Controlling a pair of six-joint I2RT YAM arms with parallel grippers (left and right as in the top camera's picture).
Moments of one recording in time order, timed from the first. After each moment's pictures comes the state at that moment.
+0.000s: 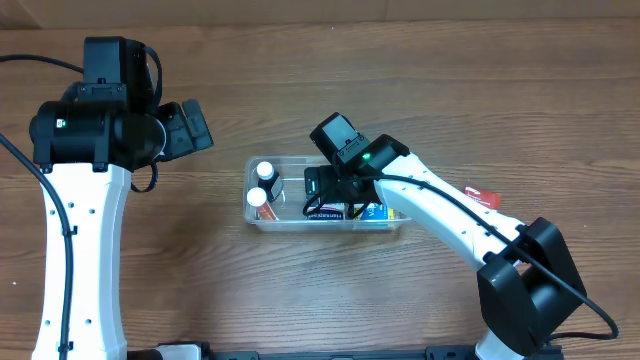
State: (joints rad) left arm 0.00 1.50 1.73 -1.36 -0.03 -0.36; right arm 0.68 1.83 1.37 -0.83 -0.02 0.59
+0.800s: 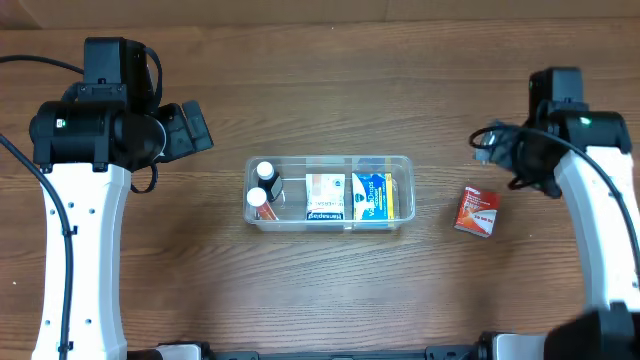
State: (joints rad) left arm 0.00 1.50 1.73 -1.37 -0.03 -0.36; right arm -0.08 1.53 1.37 -1.17 0.09 0.43
